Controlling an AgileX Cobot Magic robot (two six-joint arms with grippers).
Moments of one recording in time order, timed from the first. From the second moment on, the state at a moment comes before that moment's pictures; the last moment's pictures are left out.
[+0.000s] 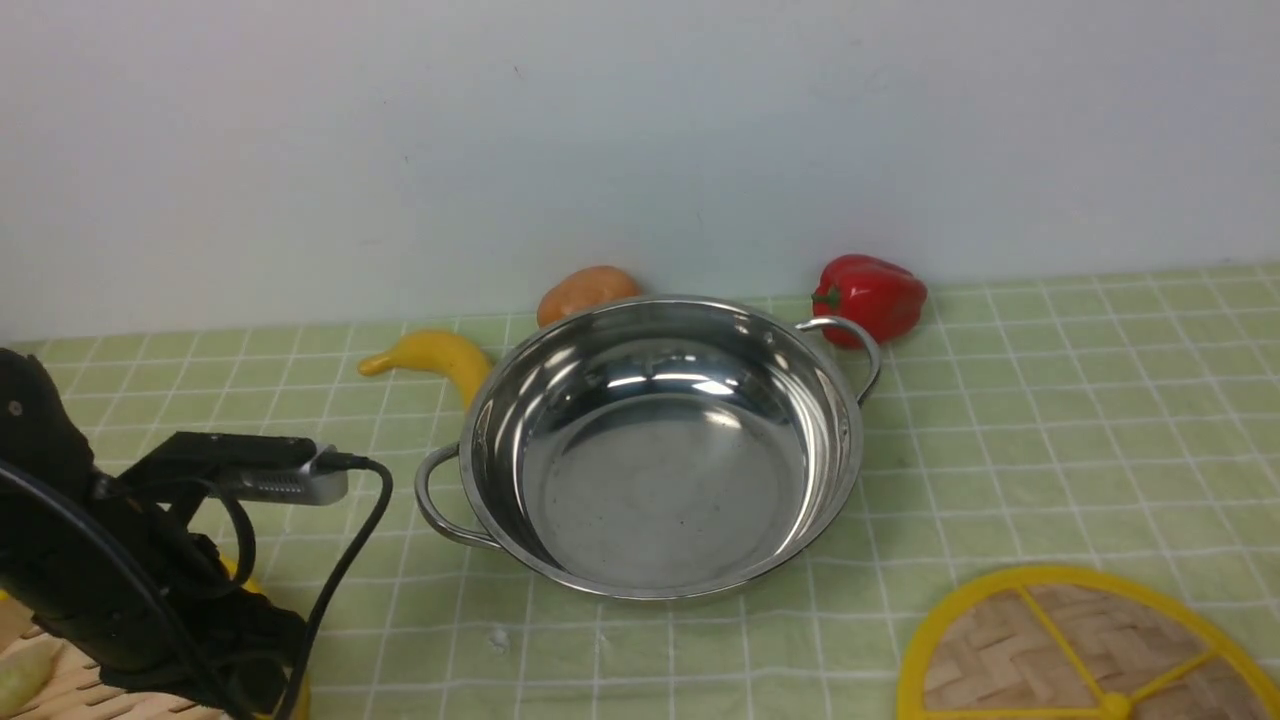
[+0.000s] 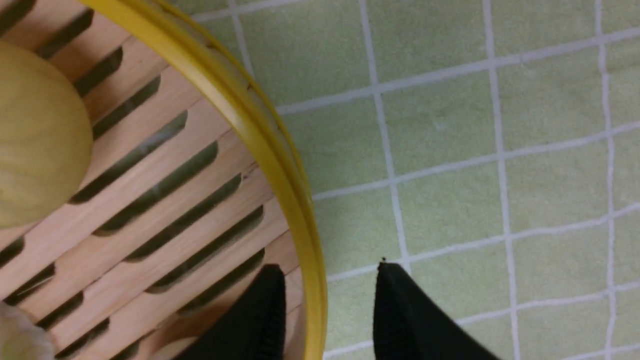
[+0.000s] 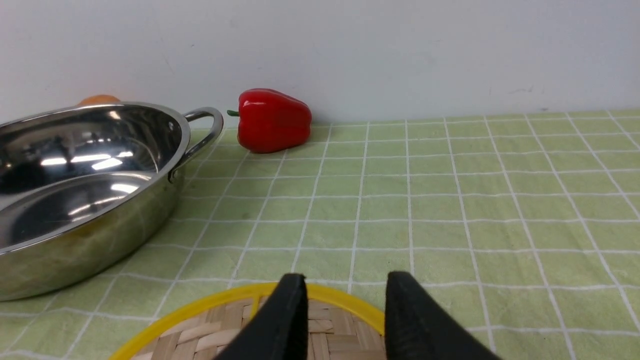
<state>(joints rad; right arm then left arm) 0.10 0.00 0.01 0.02 0.35 0.18 0.05 1.50 -0.83 -0.19 0.96 0.34</state>
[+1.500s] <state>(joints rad) 0.10 0.00 0.01 0.02 0.35 0.18 0.05 1.66 -0.87 -0.15 1.01 0.35</state>
